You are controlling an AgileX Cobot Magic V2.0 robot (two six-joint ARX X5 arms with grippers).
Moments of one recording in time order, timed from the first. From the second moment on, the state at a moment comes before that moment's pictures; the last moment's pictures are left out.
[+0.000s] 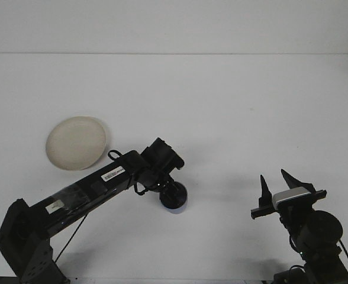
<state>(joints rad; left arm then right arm) -0.76 1.75 1.36 -0.69 0.24 0.06 0.23 0.41 0.54 -0.35 0.00 -0.10</state>
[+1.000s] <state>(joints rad) -0.11 1.56 1.75 -1.03 0.15 0.08 0.23 0.41 0.54 -0.35 0.00 -0.10</state>
